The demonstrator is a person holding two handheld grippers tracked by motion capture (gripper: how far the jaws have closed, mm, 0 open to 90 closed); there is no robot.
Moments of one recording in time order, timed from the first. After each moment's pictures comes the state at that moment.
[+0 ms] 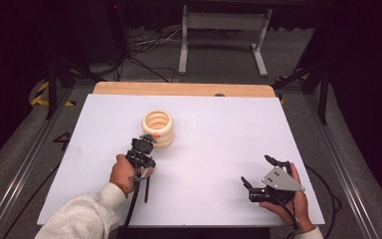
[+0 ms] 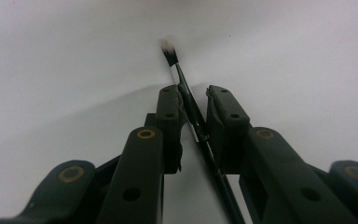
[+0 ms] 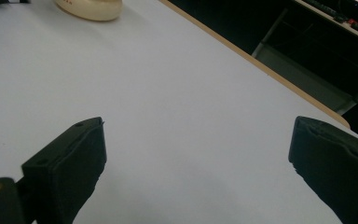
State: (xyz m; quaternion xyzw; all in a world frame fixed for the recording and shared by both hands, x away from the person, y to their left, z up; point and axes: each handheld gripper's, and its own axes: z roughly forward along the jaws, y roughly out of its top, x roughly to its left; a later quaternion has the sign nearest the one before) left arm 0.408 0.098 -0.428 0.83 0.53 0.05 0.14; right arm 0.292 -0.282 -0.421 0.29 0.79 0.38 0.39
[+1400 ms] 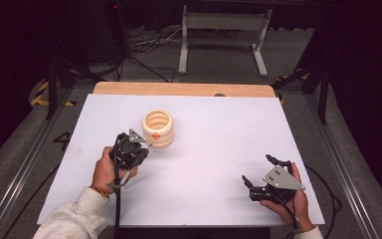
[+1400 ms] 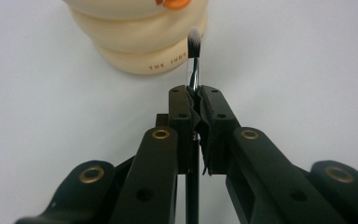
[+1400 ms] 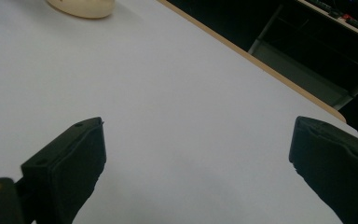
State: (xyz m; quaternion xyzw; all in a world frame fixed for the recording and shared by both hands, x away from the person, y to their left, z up) left arm 0.382 0.139 -0.393 0.85 0.40 0.17 0.30; right arm 0.294 -0.284 -0.422 0.30 0.78 0.38 0.39
